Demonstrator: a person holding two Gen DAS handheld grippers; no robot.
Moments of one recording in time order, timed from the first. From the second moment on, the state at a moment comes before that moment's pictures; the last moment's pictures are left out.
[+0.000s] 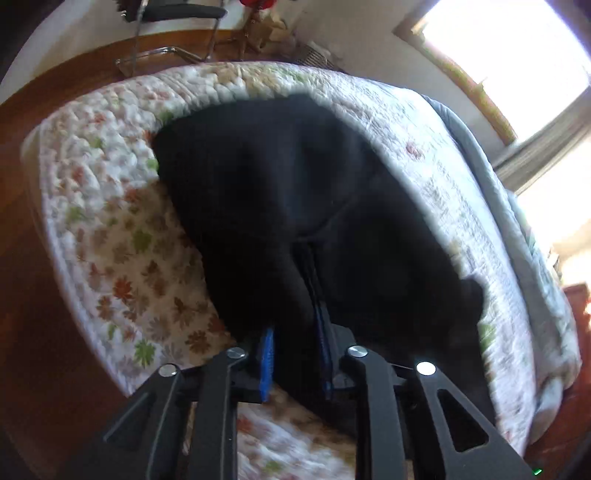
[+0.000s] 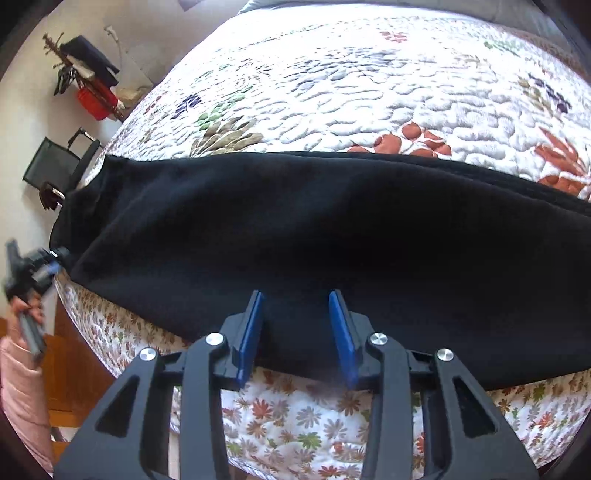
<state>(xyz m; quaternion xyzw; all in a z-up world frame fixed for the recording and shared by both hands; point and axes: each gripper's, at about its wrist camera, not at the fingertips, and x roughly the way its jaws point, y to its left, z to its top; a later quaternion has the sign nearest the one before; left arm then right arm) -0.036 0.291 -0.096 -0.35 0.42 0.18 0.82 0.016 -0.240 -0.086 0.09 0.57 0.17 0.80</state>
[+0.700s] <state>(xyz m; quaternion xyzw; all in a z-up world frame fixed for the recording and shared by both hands) 0.026 0.063 -0.057 -0.15 0.48 -0.03 0.86 -0.002 -0.453 -0.030 0.15 0.50 -0.02 0.85</state>
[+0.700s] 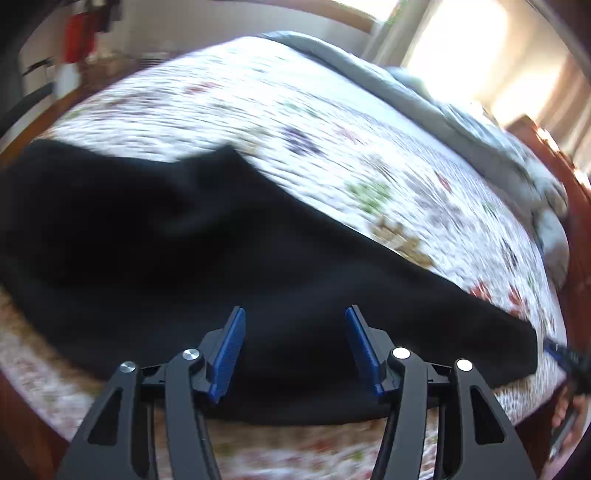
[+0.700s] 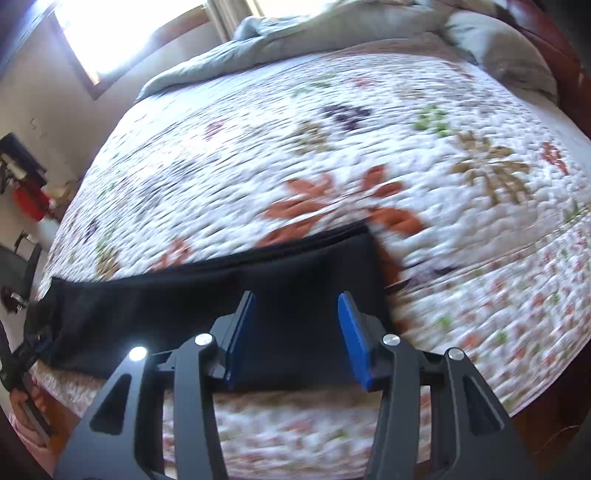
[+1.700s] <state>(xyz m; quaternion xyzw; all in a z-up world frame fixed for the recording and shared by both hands) 0.034 -0.054 -0.094 -0.02 0.48 -0.01 0.88 0.044 -0.505 -0.079 0.16 0.52 0.02 0.84</state>
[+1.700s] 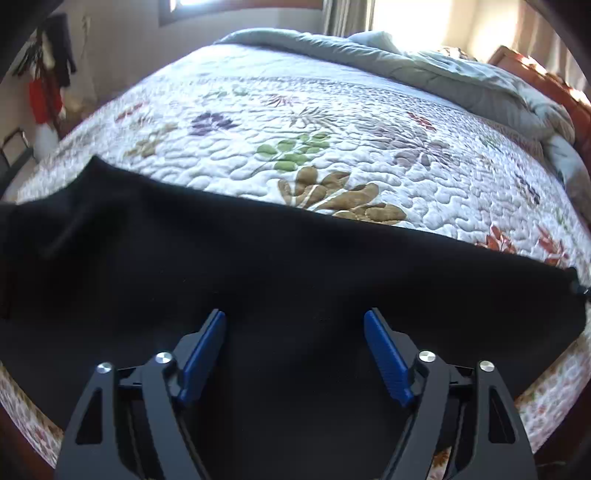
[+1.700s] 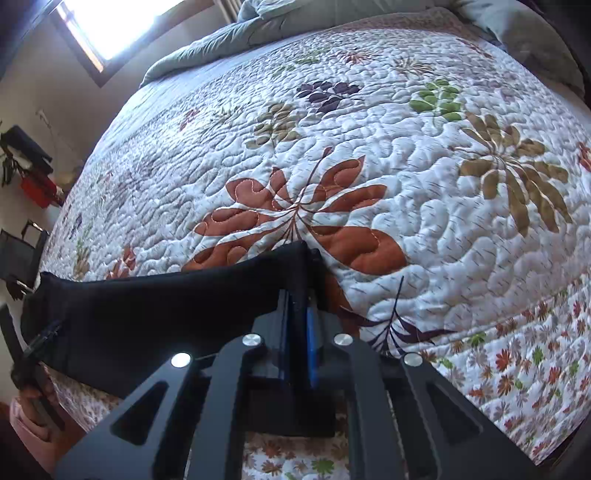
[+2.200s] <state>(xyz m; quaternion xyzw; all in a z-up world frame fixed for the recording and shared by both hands) 0.015 -0.111 -0.086 -0.05 0.53 -0.08 0.84 -0.041 -0.490 -0.077 0.25 0.56 0.01 0.79</state>
